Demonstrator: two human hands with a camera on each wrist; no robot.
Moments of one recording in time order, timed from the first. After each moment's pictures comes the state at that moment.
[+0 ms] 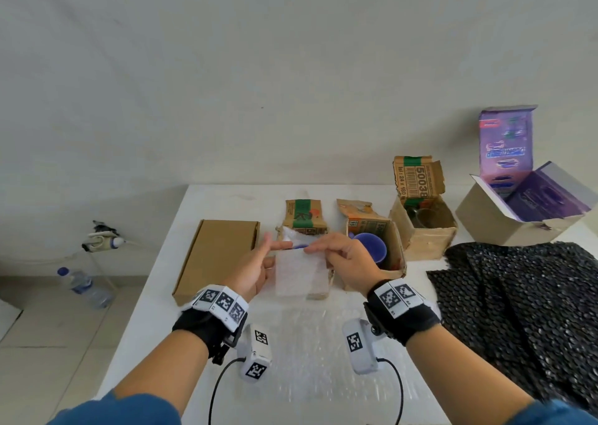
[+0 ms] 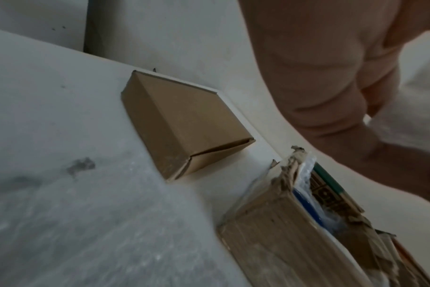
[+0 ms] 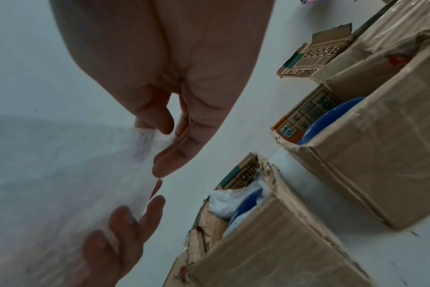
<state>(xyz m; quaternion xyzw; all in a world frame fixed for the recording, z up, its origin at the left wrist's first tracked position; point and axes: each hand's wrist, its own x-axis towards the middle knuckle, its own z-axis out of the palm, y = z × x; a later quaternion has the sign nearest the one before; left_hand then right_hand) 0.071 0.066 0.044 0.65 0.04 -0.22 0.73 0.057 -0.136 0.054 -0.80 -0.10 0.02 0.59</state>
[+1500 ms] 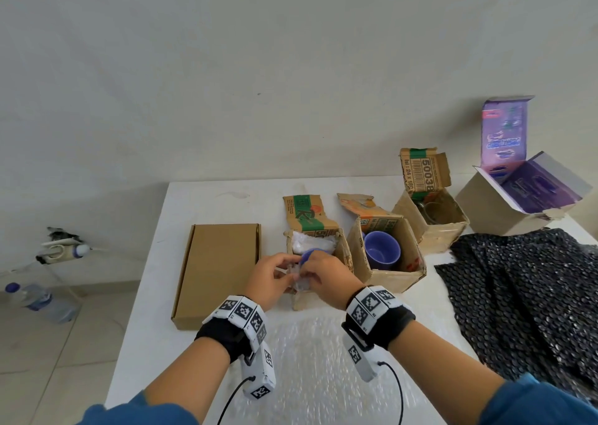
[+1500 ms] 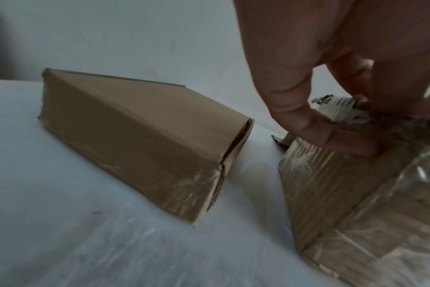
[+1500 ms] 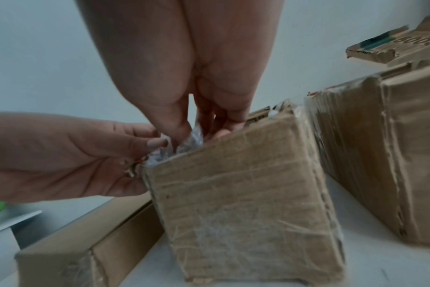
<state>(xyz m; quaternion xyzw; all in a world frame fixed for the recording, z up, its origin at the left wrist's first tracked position) 0.121 0.086 -0.025 0.77 -0.12 -0.17 0.61 0.095 -0.075 0.015 -0.96 -0.13 0.10 0.25</state>
